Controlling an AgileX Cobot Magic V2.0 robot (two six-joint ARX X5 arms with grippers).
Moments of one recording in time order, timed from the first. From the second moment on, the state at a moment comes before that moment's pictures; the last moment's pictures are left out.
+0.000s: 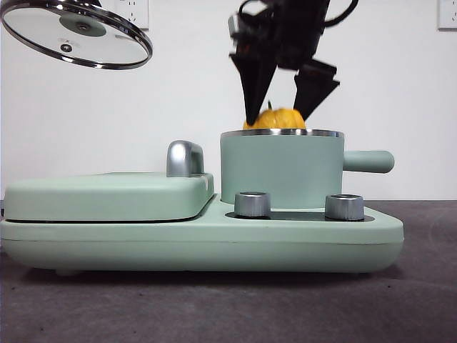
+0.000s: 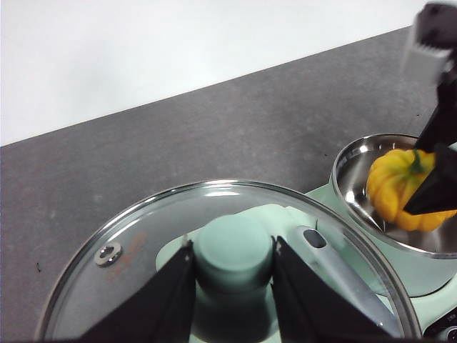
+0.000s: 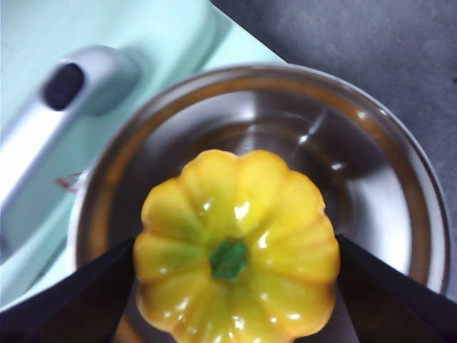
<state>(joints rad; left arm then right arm) -0.33 1.05 1.08 -0.40 0.12 0.09 0.52 1.99 1.99 -1.20 -0.10 -0.06</state>
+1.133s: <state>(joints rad) -0.33 1.05 1.08 -0.40 0.12 0.09 0.52 2.11 2.03 -1.21 -0.10 -0.08</state>
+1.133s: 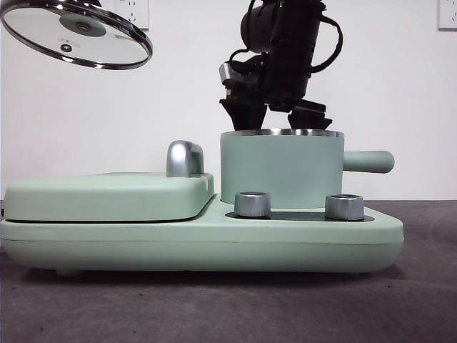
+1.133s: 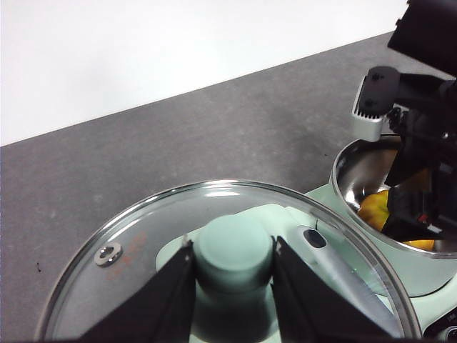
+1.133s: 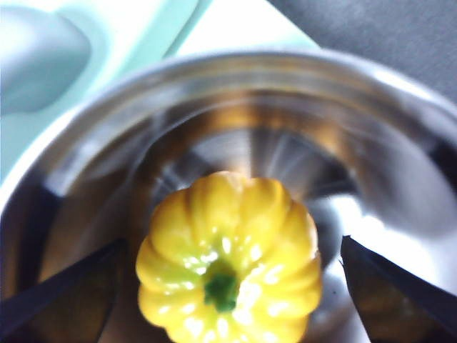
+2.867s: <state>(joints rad) -0.52 1.28 1.08 -0.14 0.16 0.12 0.52 0.83 0.83 -0.63 -0.07 0.07</state>
